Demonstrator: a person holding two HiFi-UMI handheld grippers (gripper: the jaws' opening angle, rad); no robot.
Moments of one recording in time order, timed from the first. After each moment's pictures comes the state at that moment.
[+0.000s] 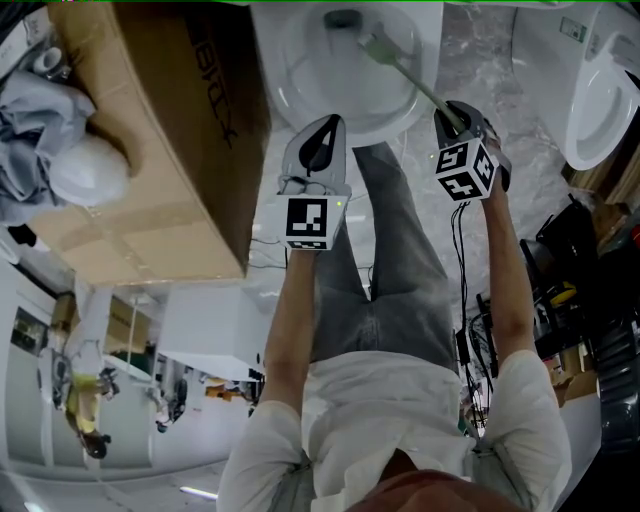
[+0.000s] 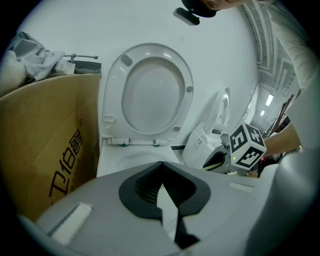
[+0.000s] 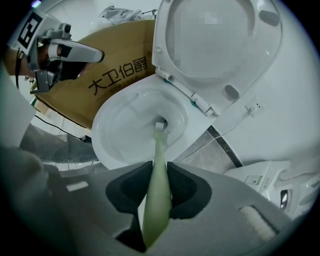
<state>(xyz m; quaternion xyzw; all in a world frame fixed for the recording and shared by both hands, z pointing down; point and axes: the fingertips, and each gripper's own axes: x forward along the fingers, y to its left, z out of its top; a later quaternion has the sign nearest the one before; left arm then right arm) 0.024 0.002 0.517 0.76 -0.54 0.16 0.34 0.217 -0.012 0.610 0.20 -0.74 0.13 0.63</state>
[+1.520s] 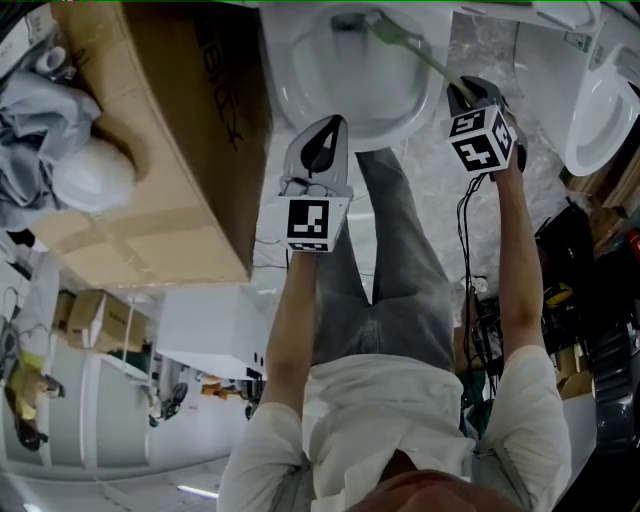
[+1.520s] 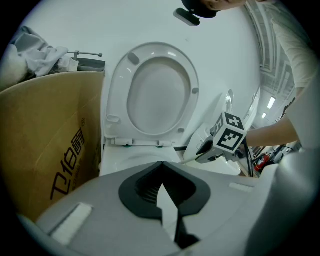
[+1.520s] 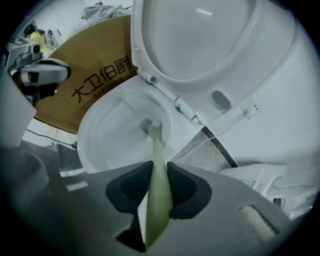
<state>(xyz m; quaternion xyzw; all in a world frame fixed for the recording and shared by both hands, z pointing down) 0.010 -0.009 0.521 0.75 -0.54 0.15 0.34 0.205 -0.085 0.612 0.21 -0.71 0.15 0.65</state>
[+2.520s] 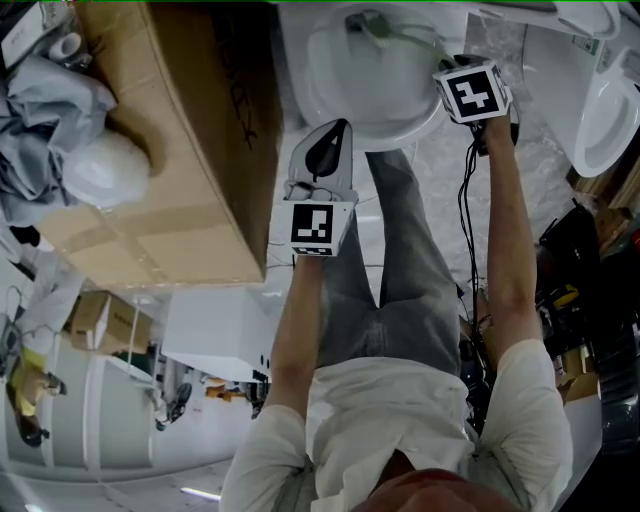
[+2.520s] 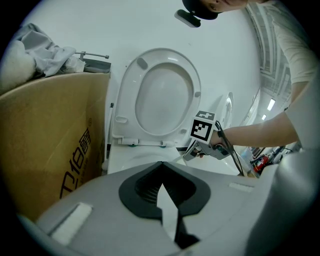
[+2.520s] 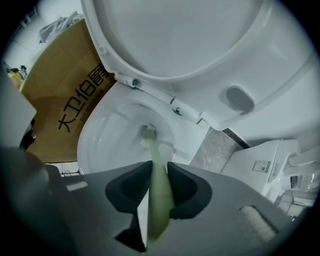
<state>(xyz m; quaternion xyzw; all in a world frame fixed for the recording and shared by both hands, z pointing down) -0.013 0.003 0.518 0.75 -0.54 0.15 0.35 0.167 -0.104 0.635 0.27 -0.64 0.29 0.66</state>
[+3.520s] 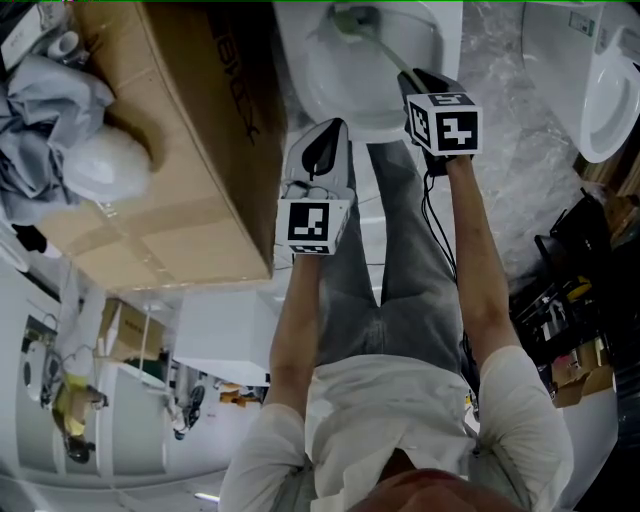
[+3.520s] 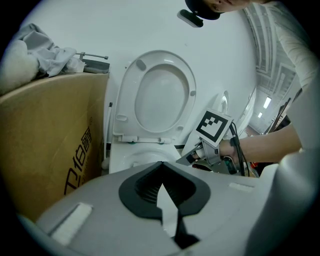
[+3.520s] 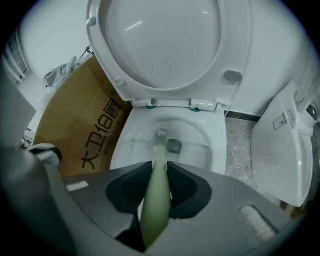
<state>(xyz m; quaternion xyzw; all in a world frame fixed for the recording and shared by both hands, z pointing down) -0.019 0.026 0.517 0.76 -0.53 0.15 0.34 0.097 -0.041 0.616 0.36 -0.70 0.40 0.47</state>
